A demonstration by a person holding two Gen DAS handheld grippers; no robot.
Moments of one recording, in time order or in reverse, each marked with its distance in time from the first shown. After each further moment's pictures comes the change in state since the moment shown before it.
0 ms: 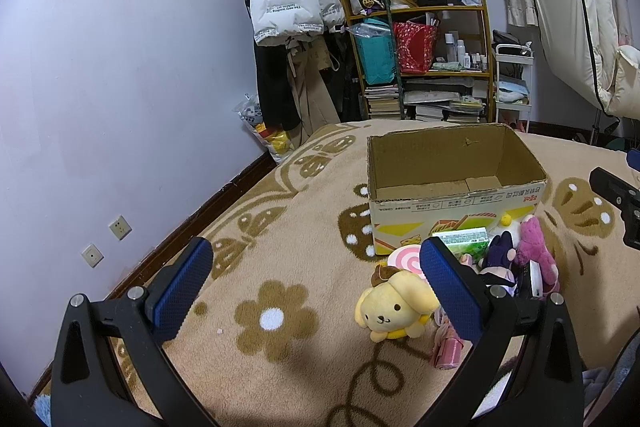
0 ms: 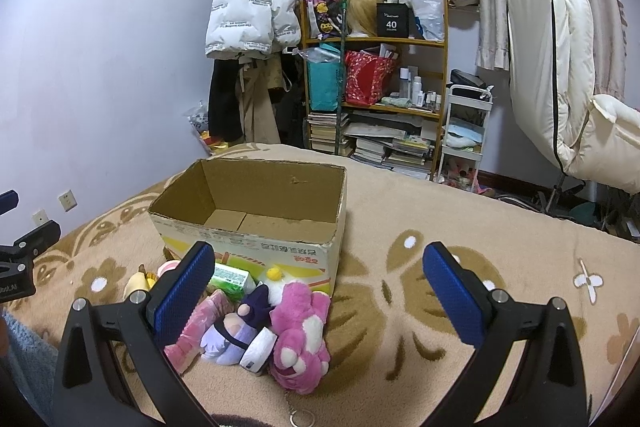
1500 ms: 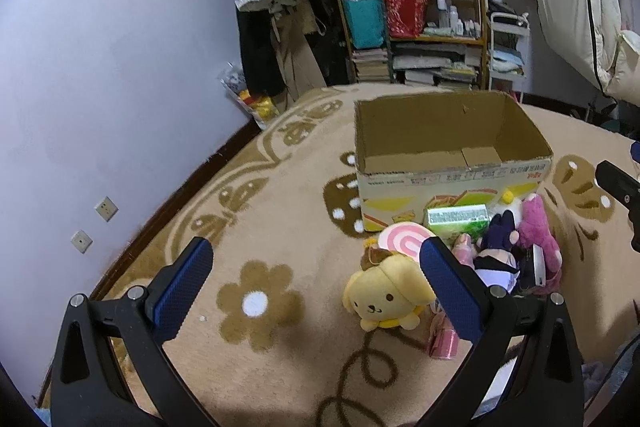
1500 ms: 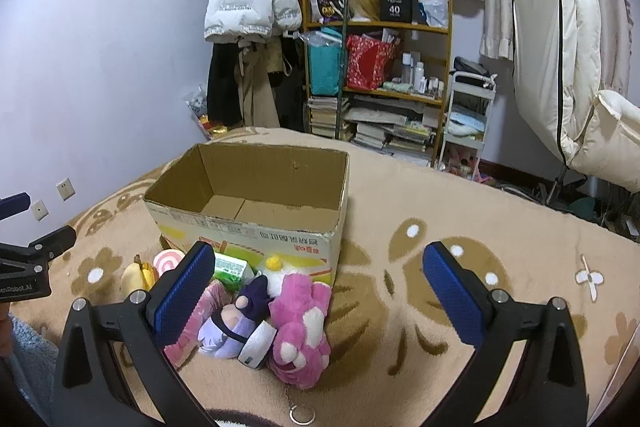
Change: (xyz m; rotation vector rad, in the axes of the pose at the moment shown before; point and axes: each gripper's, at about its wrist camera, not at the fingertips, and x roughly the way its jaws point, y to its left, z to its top) left arm 0.041 -0.013 0.002 0.024 0.150 -0.056; right arm 0.017 -0.002 0.001 0.007 0.076 -0.008
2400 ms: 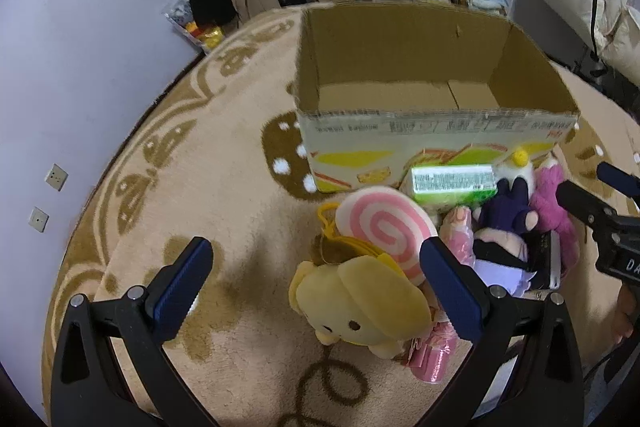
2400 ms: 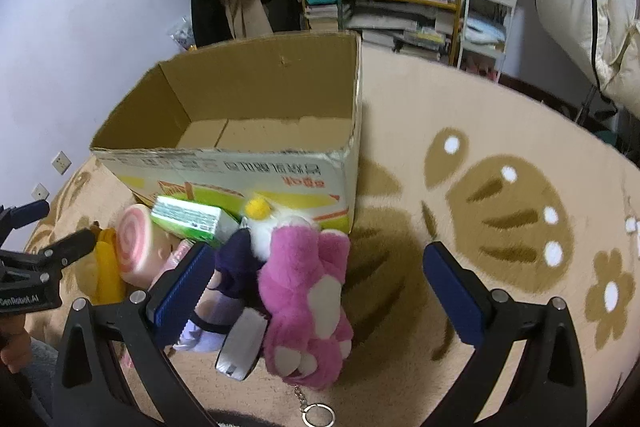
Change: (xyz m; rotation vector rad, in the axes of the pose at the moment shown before) left arm 0.103 -0.030 0.002 0.036 0.286 -0.144; right arm 0.103 -0.007 -0.025 0.089 0.330 0.063
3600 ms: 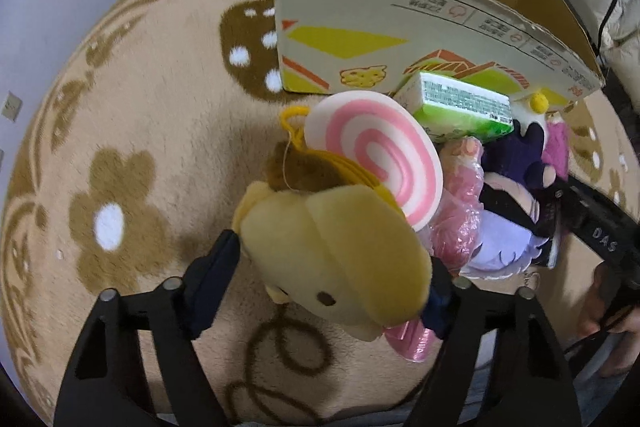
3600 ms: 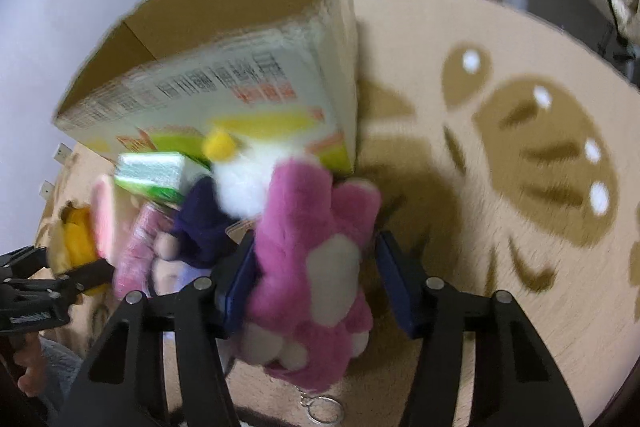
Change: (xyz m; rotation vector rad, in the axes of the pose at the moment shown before) left arm 0.054 0.007 -0.023 -0.123 0.289 -0.181; right arm 0.052 -0.027 -0.021 0.121 0.202 0.079
